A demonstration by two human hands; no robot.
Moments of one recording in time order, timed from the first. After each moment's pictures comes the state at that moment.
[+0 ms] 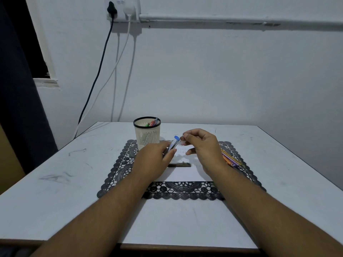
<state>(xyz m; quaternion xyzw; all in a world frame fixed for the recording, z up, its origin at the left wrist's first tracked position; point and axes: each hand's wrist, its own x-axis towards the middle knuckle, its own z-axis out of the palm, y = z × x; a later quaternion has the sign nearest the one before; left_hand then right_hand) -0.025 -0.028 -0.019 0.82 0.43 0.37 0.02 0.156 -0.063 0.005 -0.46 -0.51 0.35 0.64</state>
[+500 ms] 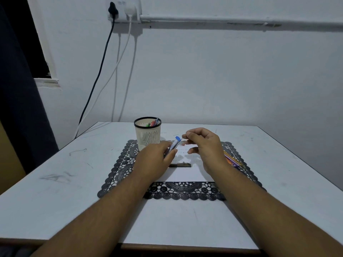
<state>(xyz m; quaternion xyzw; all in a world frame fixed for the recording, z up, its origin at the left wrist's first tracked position) -0.024 -0.029 -0.019 0.82 0.43 0.38 0.02 0.157 -0.063 0.010 -0.44 -0.47 0.37 0.67</state>
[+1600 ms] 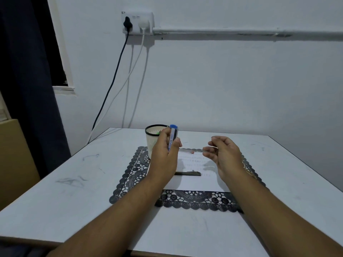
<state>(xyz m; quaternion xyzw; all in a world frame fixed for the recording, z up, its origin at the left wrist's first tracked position) -0.006 -0.044 0.003 0.65 0.31 0.62 0.31 0.174 -0.056 0.014 -0.43 -0.33 0.40 0.74</state>
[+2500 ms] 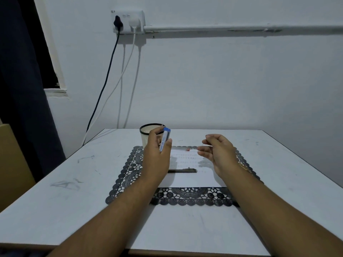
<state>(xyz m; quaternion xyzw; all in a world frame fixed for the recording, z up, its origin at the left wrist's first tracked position) -0.014 -0.032 -0.008 0.64 0.35 0.63 0.26 0.176 -0.055 0.012 -0.45 -0.34 0.42 0.71</state>
